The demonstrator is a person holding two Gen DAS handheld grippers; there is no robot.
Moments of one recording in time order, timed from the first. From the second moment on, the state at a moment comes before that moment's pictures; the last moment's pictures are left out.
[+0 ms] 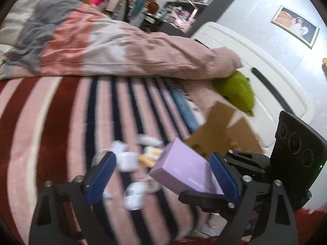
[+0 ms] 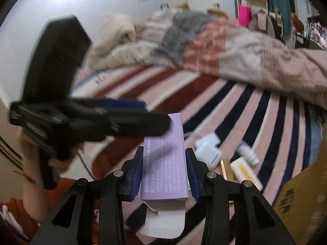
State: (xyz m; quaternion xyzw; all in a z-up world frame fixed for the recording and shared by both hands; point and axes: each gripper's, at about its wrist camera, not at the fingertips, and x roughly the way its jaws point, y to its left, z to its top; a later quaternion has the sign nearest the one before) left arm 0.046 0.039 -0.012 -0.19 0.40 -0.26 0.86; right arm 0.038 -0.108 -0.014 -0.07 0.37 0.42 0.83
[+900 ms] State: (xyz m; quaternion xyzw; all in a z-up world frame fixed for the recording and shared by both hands) left arm 0.163 -0.214 -0.006 -0.10 0.55 -0.33 0.76; right arm 0.112 -0.325 -0.003 -0.02 0.44 0.30 0.84
